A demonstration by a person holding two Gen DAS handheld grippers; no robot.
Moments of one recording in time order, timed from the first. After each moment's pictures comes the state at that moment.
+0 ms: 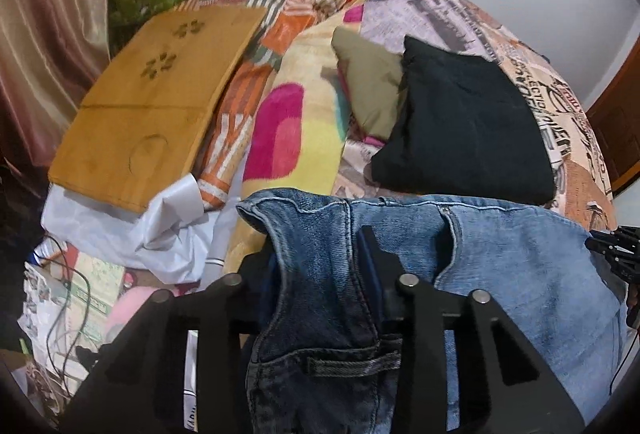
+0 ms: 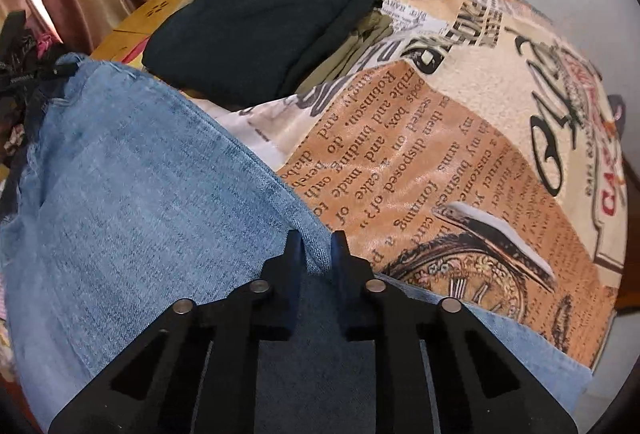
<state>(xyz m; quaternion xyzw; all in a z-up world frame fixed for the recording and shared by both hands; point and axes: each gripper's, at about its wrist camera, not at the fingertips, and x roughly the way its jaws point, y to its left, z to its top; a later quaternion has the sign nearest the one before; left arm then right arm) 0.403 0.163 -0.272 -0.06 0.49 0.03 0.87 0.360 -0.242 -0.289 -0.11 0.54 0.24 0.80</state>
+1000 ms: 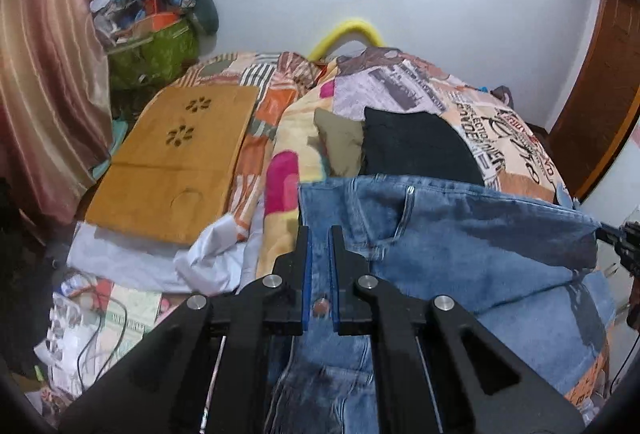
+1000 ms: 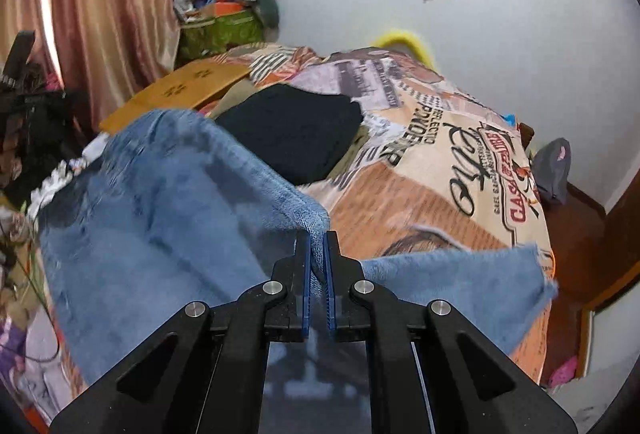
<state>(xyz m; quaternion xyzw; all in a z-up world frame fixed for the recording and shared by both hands) 0.295 0.180 -0.178 -0.04 0.40 -0.01 0.92 0.247 -0.227 -0.184 -0.09 0.40 0.19 0.89</state>
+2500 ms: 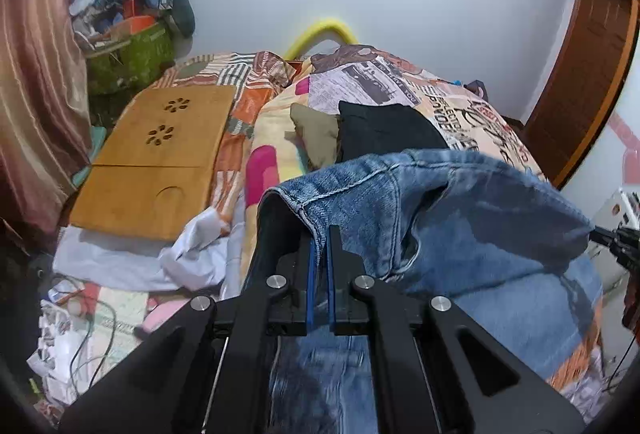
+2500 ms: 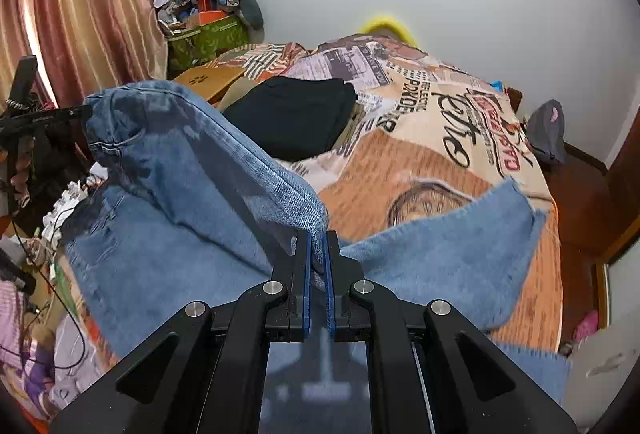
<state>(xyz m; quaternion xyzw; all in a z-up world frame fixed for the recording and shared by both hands) 0.260 0.180 -0.176 -0.03 0.39 -0.06 0.92 0.195 -0.241 -0.180 -0.03 0.41 0.17 0.90</state>
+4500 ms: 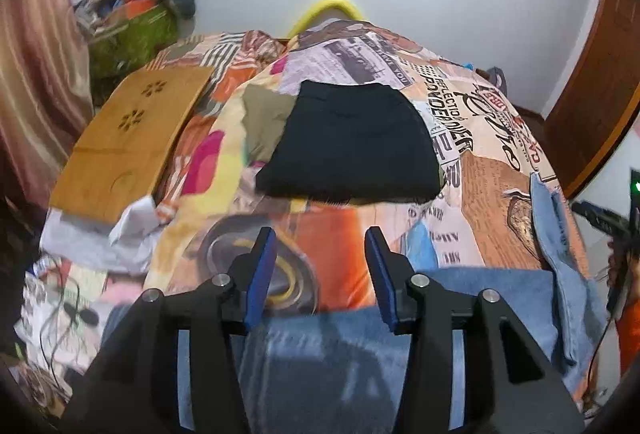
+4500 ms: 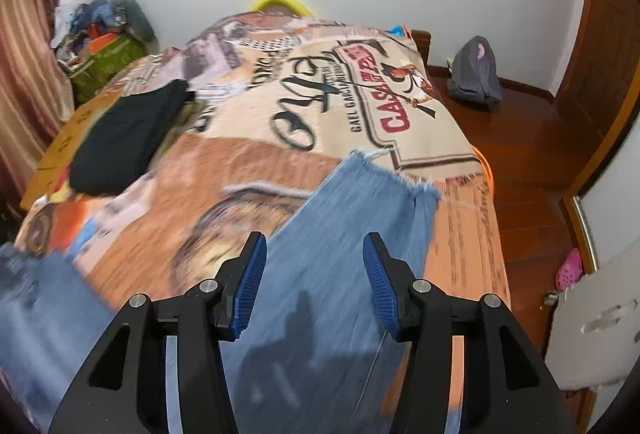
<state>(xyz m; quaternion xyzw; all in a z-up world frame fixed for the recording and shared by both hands) 0.340 0.041 -0.203 -0.03 0.42 -0.02 0.90 0.316 -0.395 -0.244 0.04 0.45 0.02 0.89</state>
